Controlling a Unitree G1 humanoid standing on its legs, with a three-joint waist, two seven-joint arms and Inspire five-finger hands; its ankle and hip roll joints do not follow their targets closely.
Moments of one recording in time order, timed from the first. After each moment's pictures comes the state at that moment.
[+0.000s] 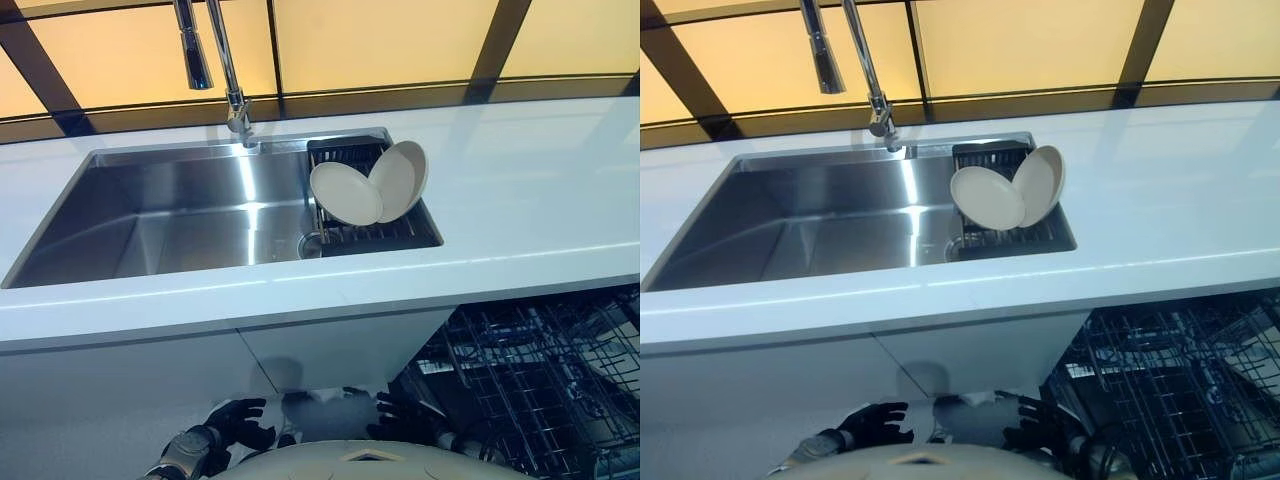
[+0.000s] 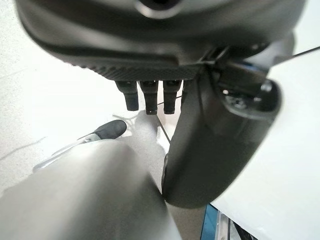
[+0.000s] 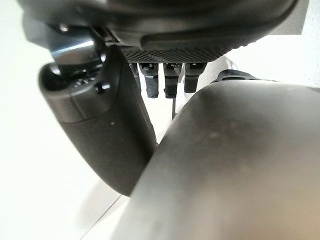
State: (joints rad) left arm -0.01 0.26 -0.27 1.21 0.00 -0.13 -0.23; right arm 0.03 -0.26 0.21 1.22 0.16 -0.21 0.39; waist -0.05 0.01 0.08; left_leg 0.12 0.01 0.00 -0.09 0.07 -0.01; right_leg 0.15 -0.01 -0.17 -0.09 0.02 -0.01
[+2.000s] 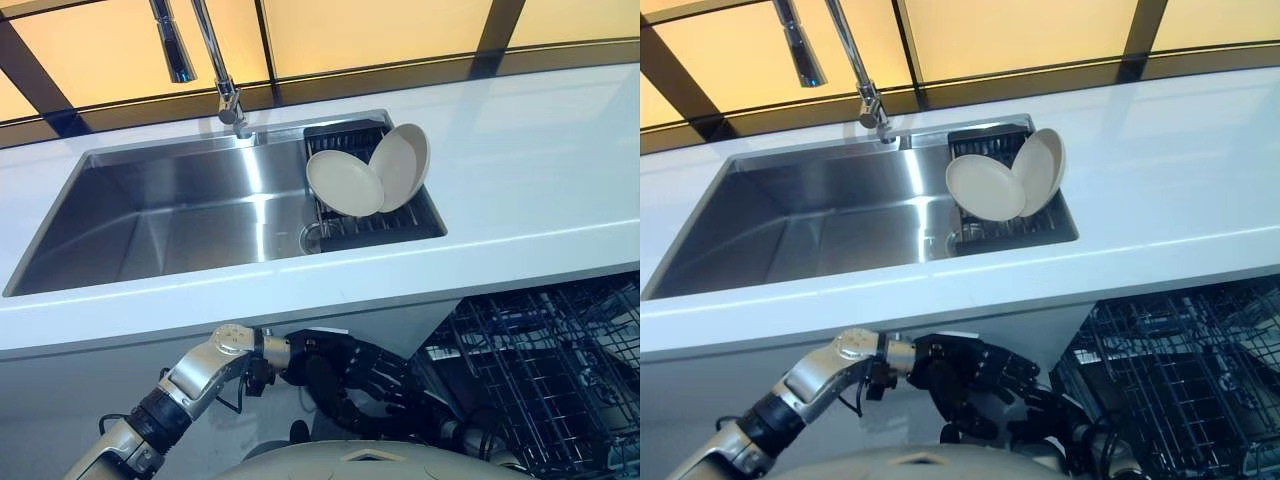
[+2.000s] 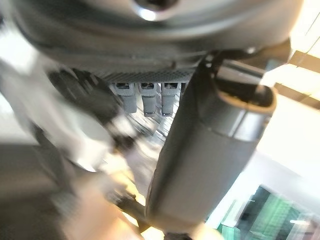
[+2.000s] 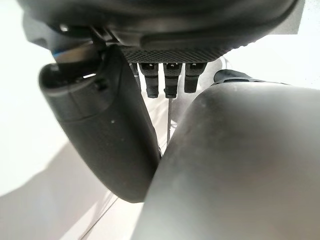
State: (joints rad) left arm -0.12 0.47 -0.55 -0.05 -0.63 0.55 -0.87; right arm 0.00 -0.28 0.21 1.18 0.15 -0.17 0.35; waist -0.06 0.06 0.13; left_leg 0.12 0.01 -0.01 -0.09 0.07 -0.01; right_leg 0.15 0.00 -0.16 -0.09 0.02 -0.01
